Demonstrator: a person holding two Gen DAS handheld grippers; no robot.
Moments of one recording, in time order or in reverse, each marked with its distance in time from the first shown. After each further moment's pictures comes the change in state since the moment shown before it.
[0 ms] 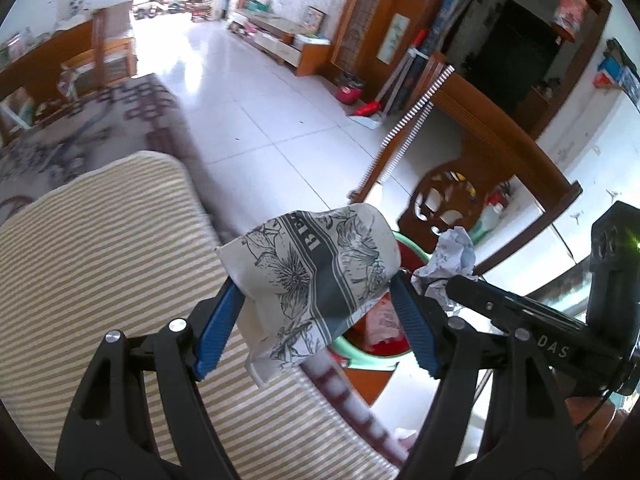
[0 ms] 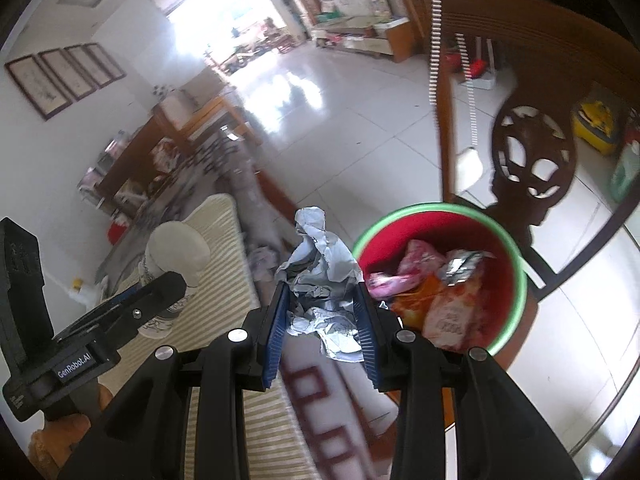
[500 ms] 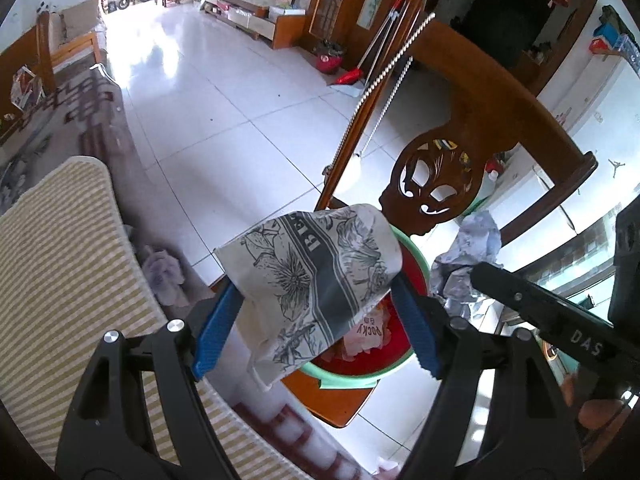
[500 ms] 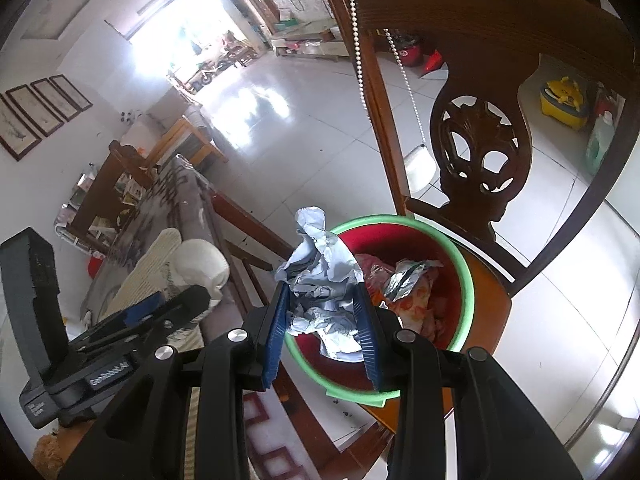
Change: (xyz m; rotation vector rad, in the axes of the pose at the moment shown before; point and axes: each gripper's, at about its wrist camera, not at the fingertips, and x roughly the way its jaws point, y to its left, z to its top) left arm 0.076 -0.045 0.018 0.062 0.113 -0.020; right arm -0.001 -0.064 0.023 0.104 -0.018 -0.060
